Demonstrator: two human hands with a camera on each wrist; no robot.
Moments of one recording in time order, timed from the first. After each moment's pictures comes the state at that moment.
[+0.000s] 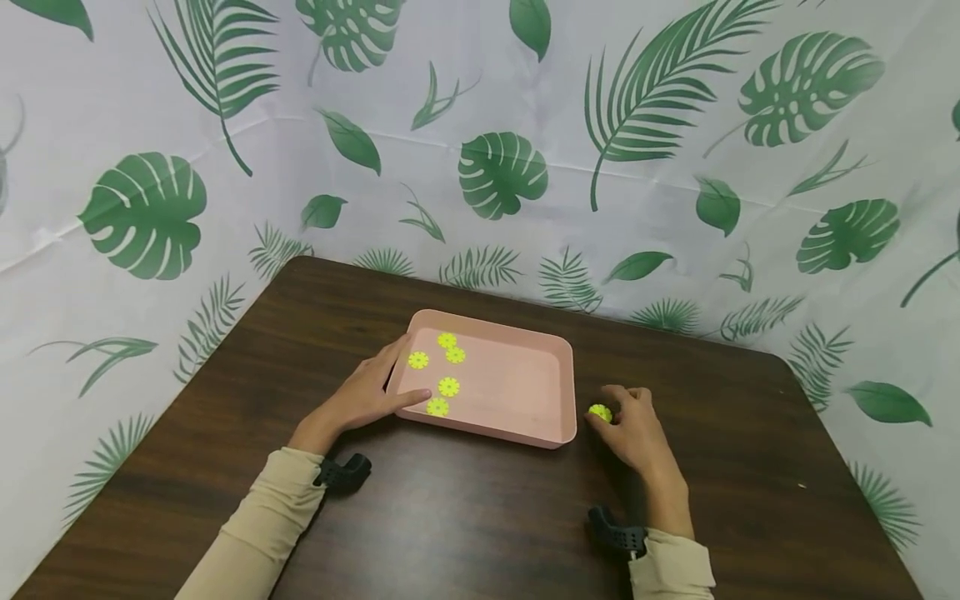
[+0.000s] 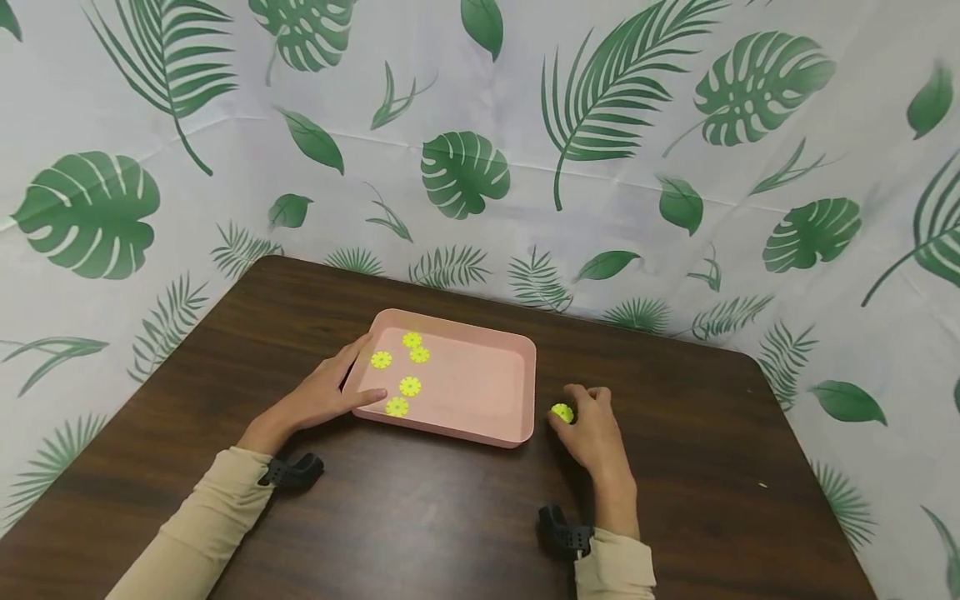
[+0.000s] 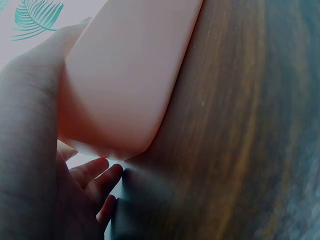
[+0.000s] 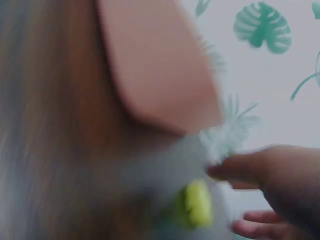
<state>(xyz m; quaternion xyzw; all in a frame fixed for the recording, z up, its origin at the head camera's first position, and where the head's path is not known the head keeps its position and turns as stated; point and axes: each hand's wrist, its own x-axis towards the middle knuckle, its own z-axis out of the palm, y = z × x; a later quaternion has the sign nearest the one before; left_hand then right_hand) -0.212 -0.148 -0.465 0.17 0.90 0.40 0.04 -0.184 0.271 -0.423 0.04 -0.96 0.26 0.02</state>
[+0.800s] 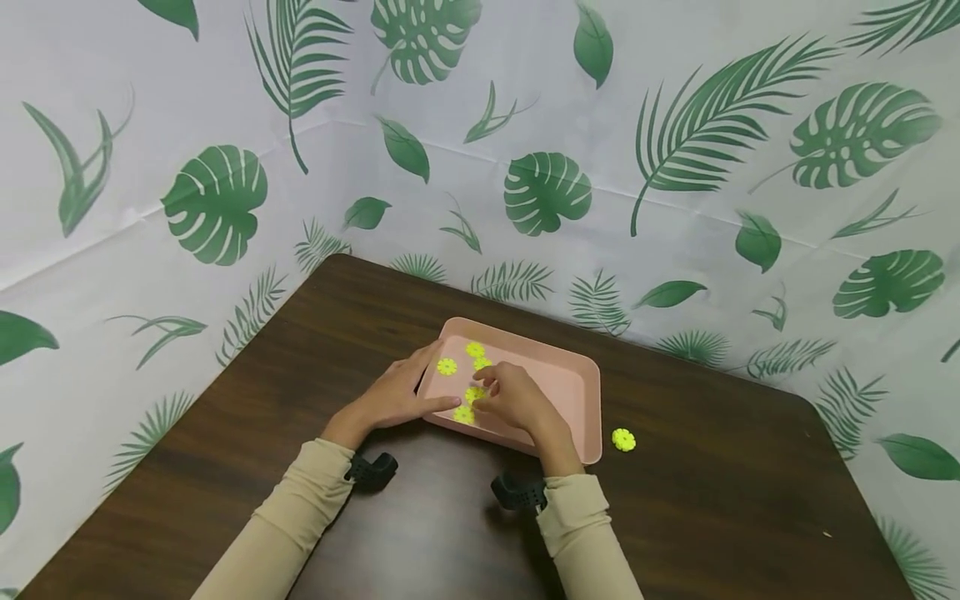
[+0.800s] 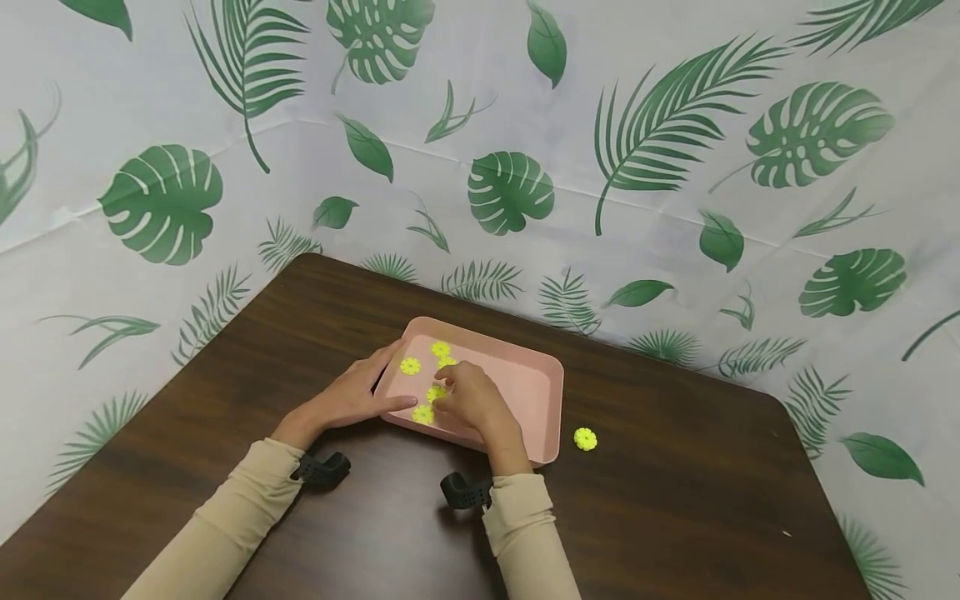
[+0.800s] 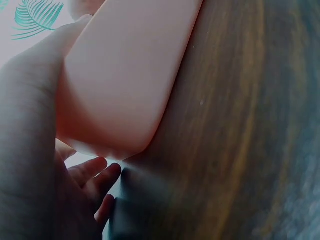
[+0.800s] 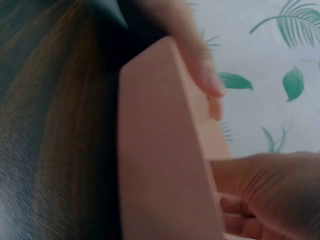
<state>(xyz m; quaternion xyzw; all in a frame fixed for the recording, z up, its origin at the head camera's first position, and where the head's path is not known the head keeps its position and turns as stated) -0.211 -0.152 -0.468 0.17 0.89 0.42 0.04 -0.235 0.077 -0.408 0.24 -0.93 0.25 -0.11</state>
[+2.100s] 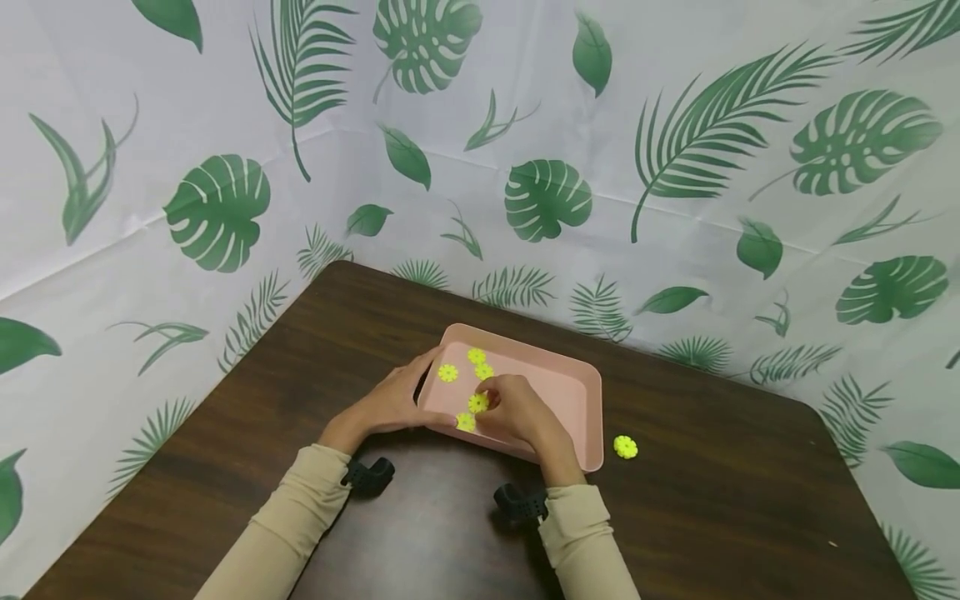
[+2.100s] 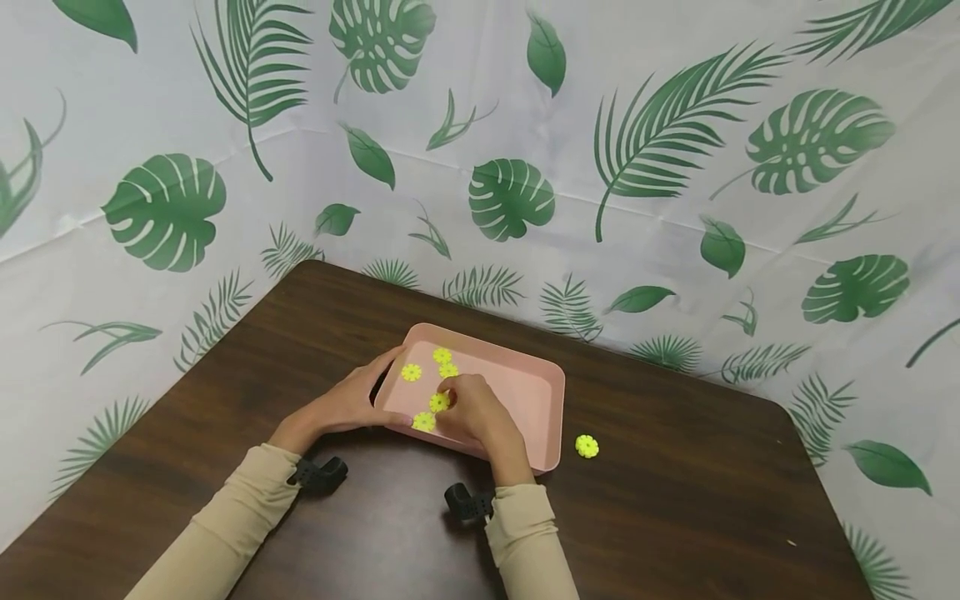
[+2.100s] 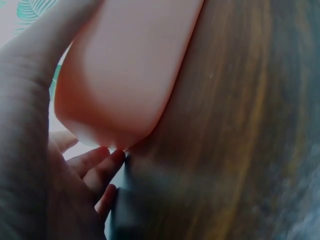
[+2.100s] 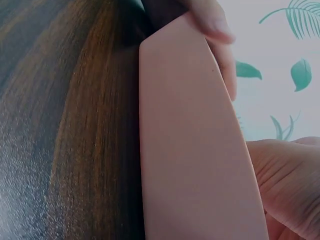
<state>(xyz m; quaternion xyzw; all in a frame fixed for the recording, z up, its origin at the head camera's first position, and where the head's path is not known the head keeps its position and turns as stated) -0.210 -0.156 -0.466 0.17 0.88 0.45 0.05 -0.237 0.084 -0.425 0.26 -0.93 0.26 -0.09</state>
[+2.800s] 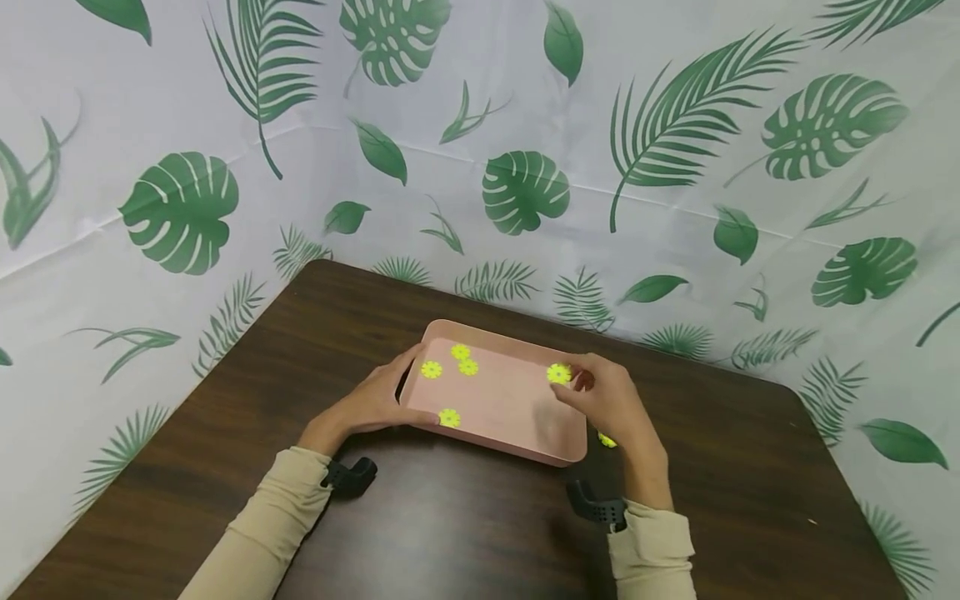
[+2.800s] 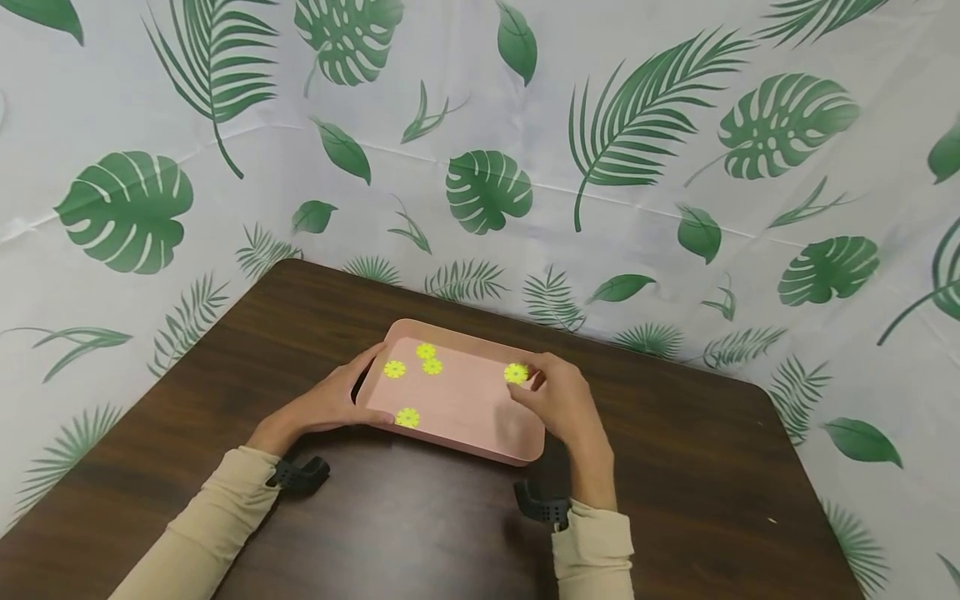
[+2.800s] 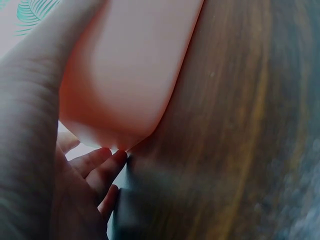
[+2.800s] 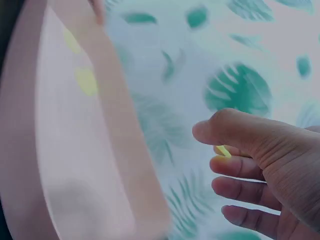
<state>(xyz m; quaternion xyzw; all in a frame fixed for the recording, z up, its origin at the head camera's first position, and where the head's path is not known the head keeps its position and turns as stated) -0.213 -0.156 -0.468 0.18 0.87 0.45 0.06 -0.215 0.203 -0.373 0.20 -0.93 0.29 0.07</state>
